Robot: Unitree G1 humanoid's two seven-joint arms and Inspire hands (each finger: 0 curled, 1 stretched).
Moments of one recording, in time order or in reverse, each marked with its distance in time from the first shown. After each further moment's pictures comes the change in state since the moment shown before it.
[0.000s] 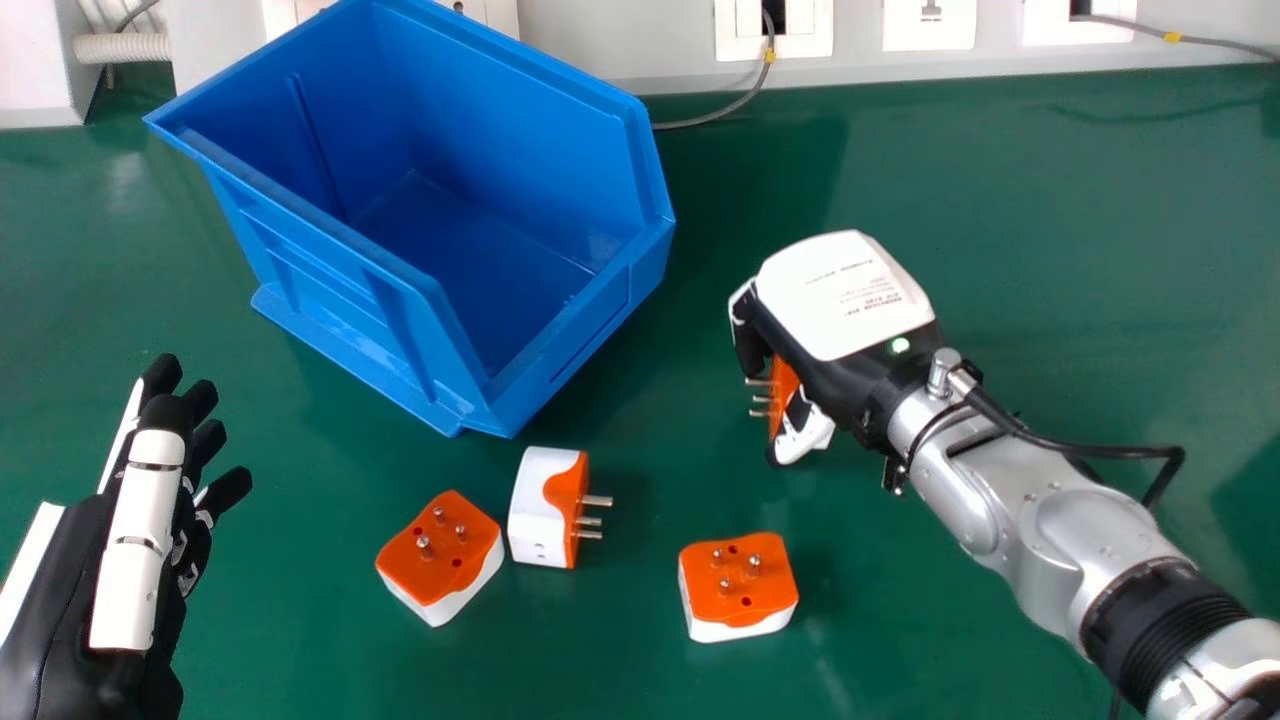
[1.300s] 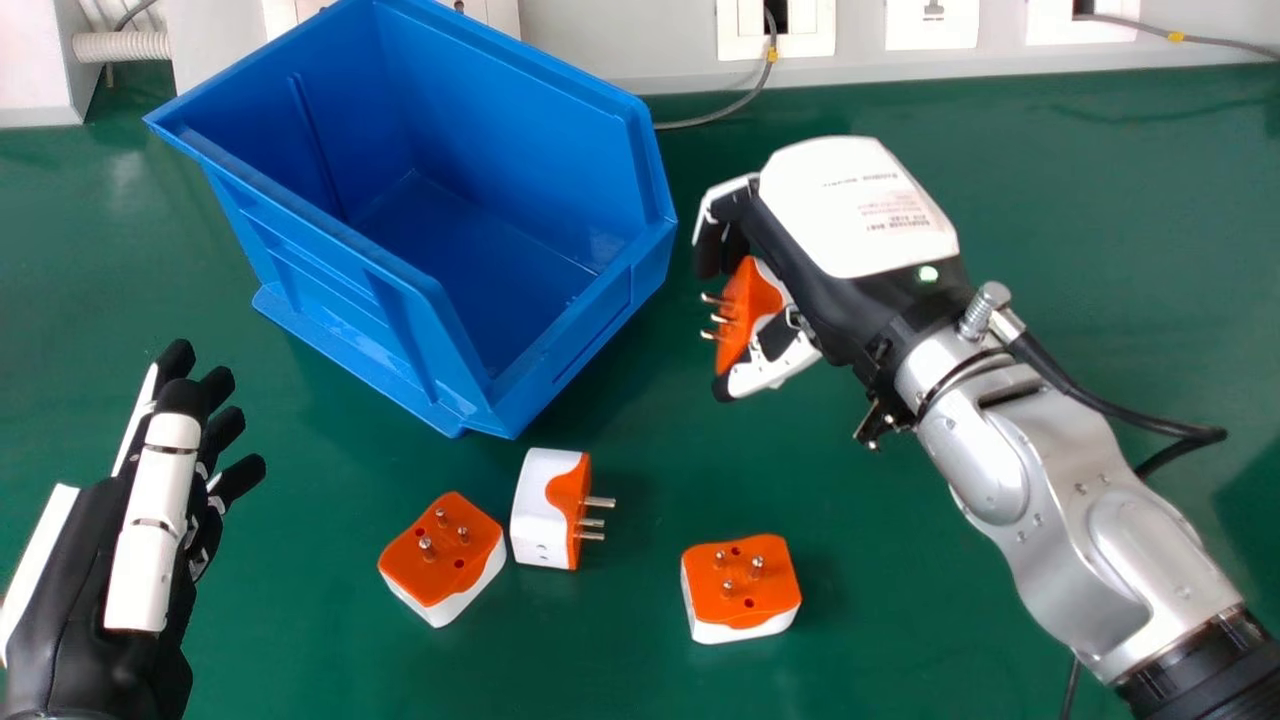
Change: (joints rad) left arm -0.028 0.012 -0.014 -0.008 0.021 0.026 0.009; right arm 0.176 -0.023 -0.193 -0.606 0.073 0.134 0.282
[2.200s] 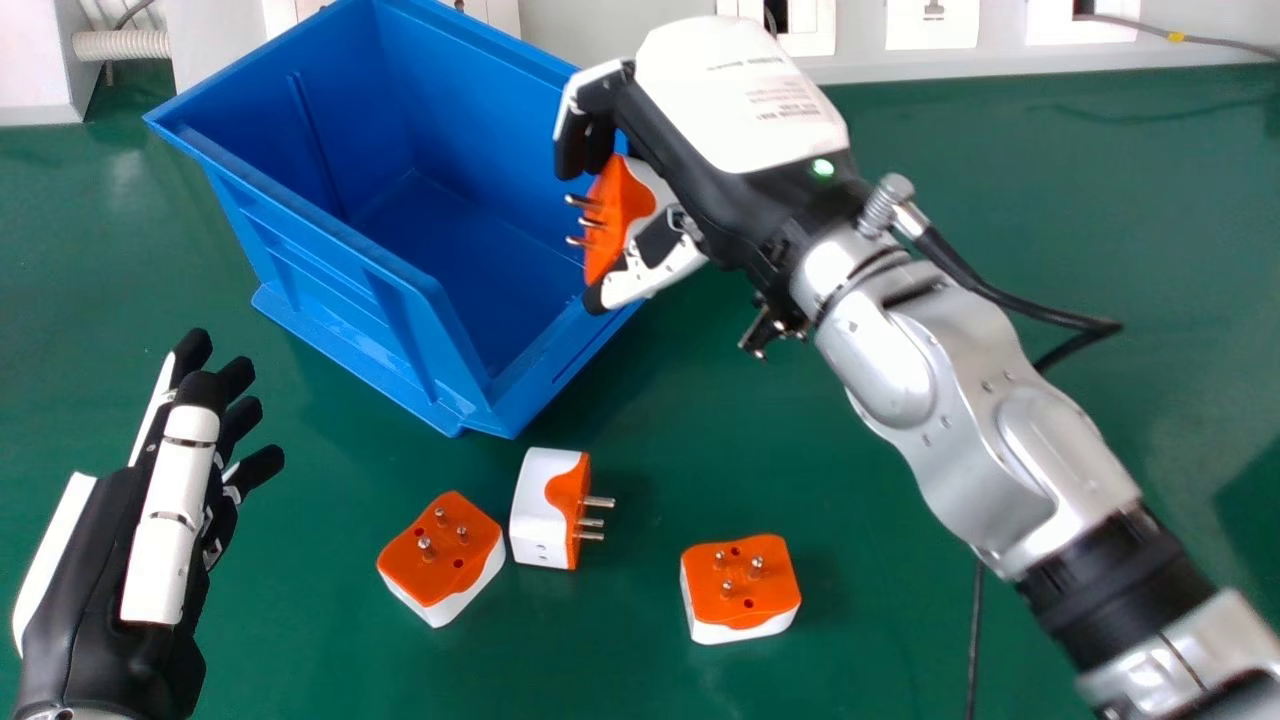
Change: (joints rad) left arm -0.006 -0.004 -0.018 -0.001 0.017 -0.024 -0.004; right arm -0.280 0.172 0.015 0.230 0.035 -0.097 -0.021
